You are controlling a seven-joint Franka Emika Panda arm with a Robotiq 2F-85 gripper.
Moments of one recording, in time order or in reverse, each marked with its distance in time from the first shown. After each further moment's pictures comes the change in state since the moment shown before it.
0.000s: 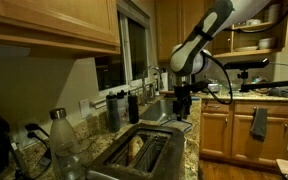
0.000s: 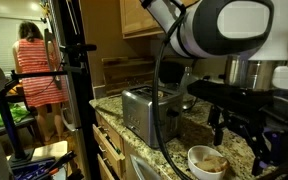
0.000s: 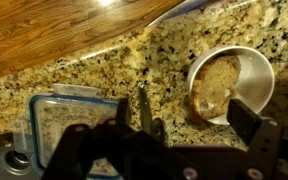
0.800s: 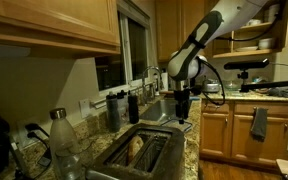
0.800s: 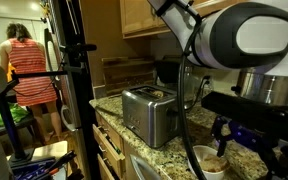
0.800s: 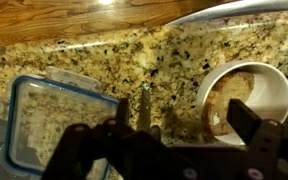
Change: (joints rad) arm -0.051 0.094 0.025 0.079 0.029 -0.037 -0.244
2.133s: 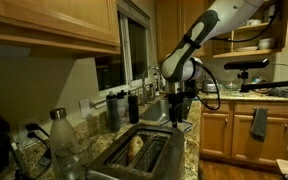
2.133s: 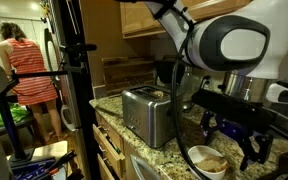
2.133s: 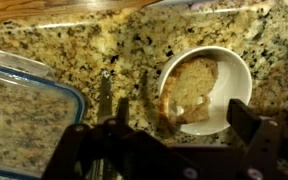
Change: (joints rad) arm 0.003 0.013 0.071 0.000 0.056 -0.004 0.008
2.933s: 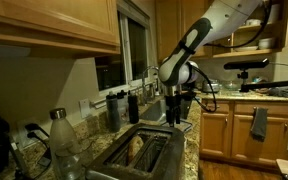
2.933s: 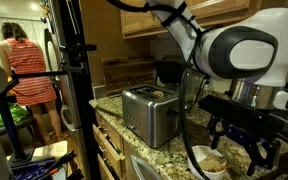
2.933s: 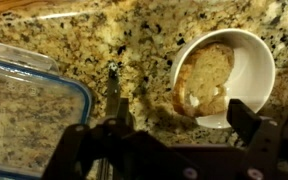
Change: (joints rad) arm -0.004 0.074 -0.003 0.069 0.005 0.007 0.027
